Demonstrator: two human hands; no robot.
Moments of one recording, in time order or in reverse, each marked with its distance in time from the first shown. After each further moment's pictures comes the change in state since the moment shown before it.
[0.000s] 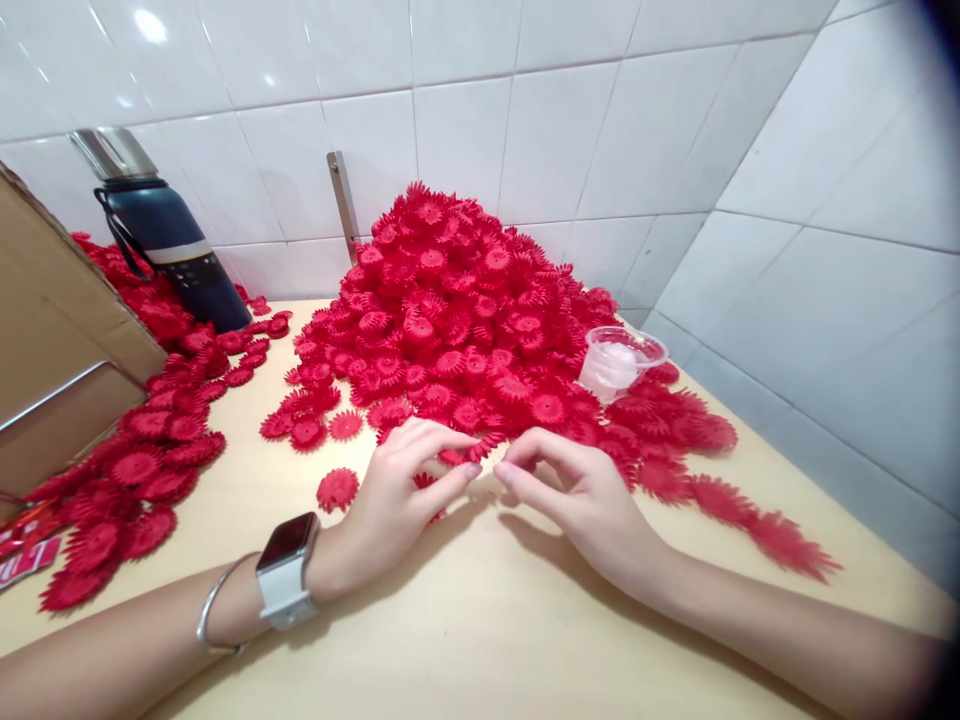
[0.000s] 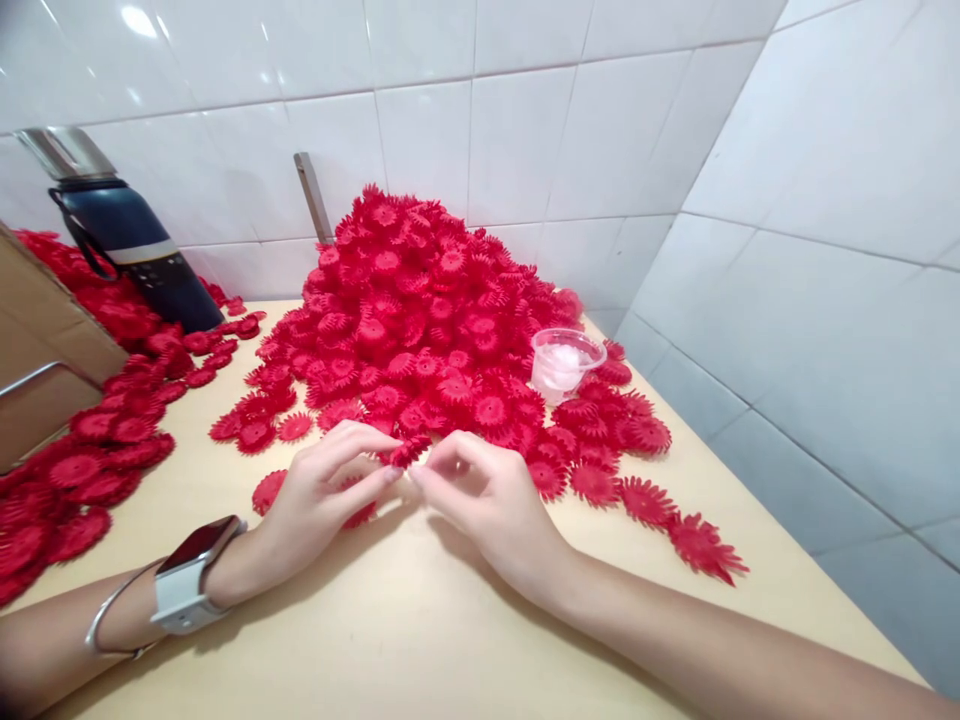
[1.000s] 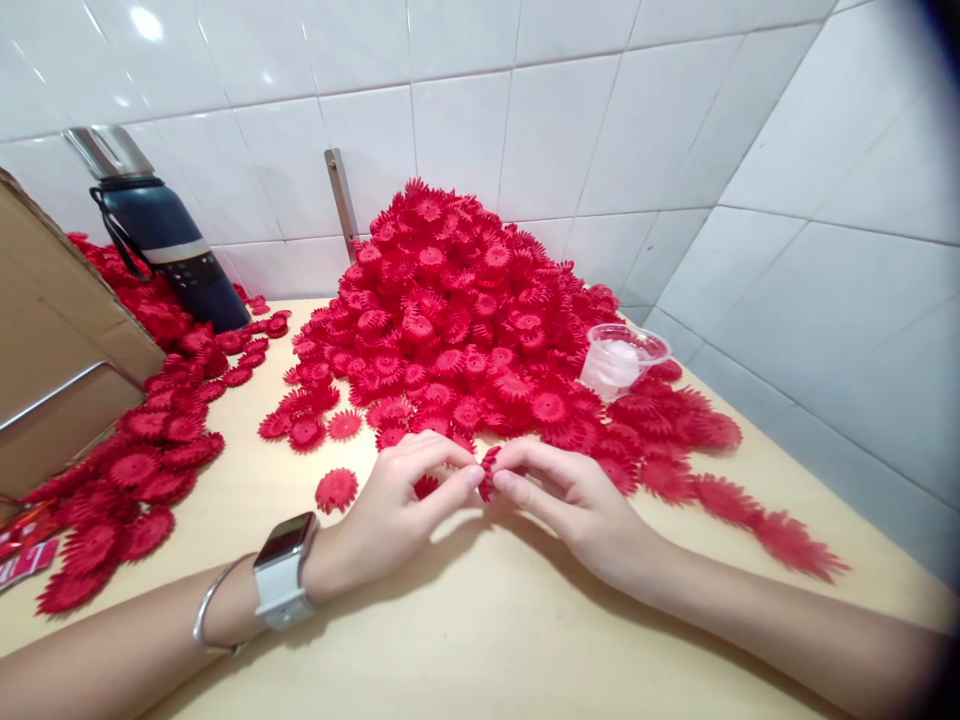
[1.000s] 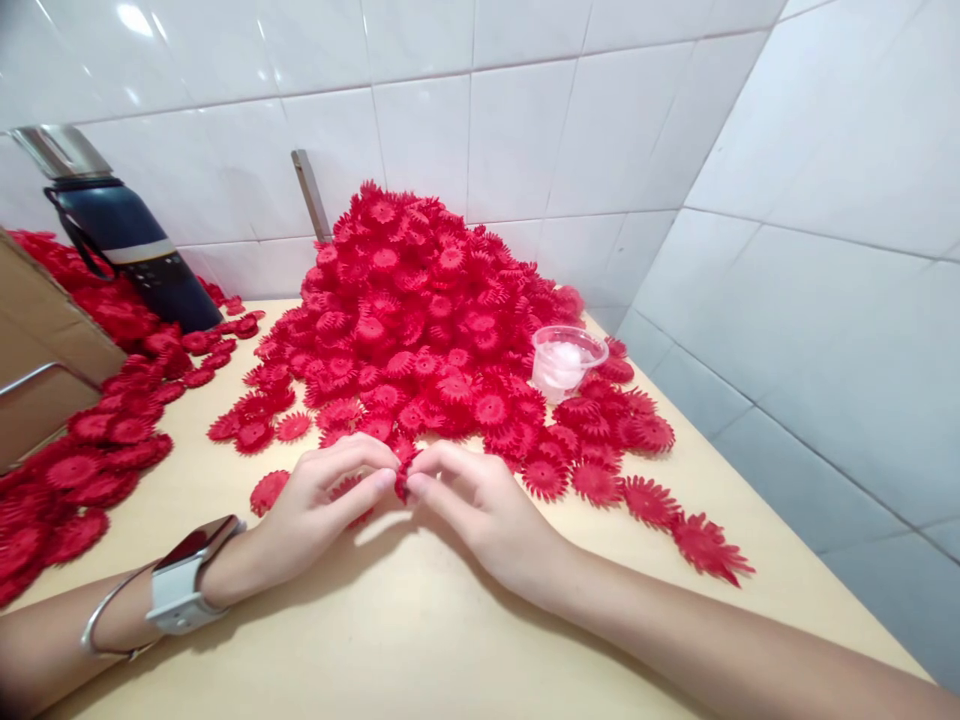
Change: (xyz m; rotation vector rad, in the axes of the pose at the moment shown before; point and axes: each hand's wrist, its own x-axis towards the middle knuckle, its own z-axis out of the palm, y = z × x) left_hand 0.000 0.004 -0.003 -0.085 -0.126 -0.001; right_hand 0.002 0.003 -0.002 0.008 -0.189 -0.072
